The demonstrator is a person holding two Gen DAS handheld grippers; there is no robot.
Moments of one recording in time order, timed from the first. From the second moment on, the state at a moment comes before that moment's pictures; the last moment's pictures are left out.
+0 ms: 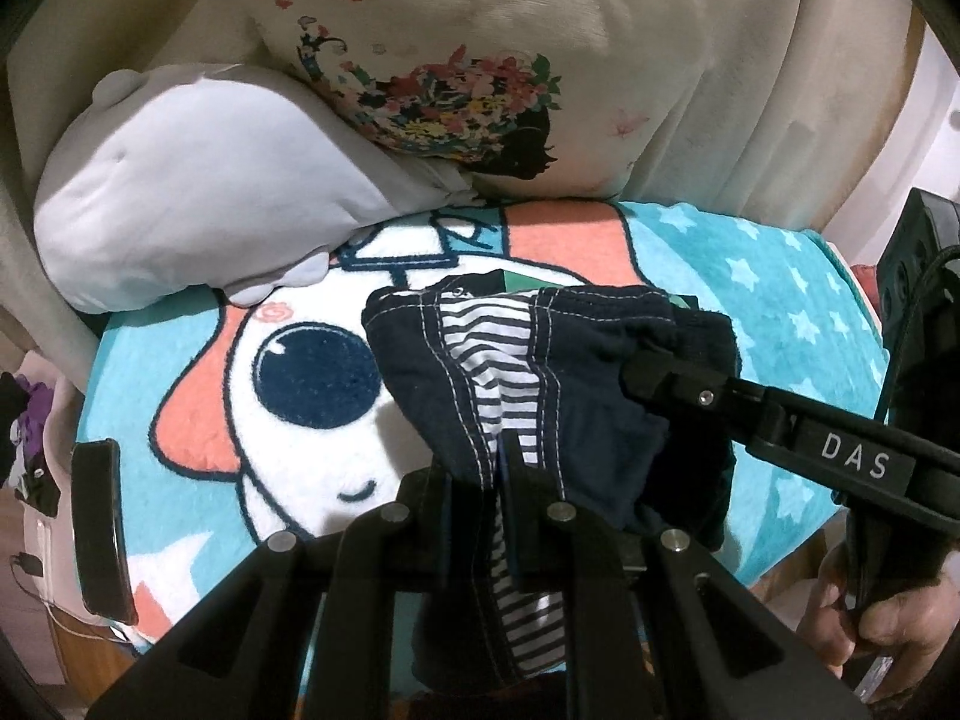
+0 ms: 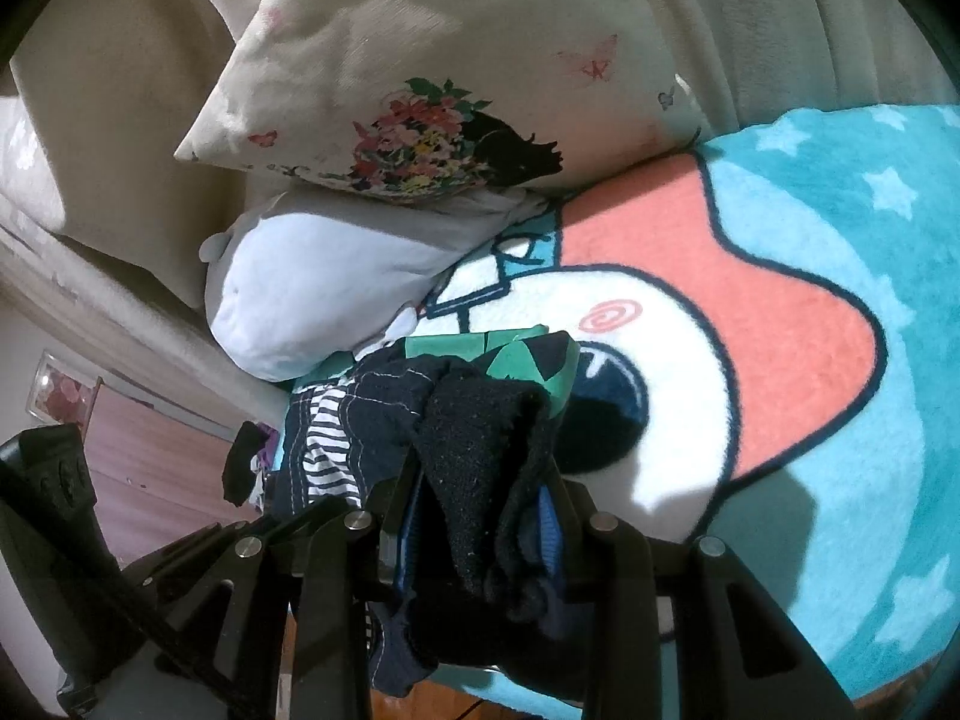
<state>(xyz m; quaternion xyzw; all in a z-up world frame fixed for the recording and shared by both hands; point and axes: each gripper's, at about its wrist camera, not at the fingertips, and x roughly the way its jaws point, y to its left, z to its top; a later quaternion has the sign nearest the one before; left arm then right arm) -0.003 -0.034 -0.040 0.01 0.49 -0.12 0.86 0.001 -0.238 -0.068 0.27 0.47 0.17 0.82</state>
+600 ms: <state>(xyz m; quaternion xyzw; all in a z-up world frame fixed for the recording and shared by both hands) 0.015 -0.041 -0.048 0.00 0.50 -0.10 0.86 0.026 -0.243 -0.072 0.26 0.48 0.18 0.82</state>
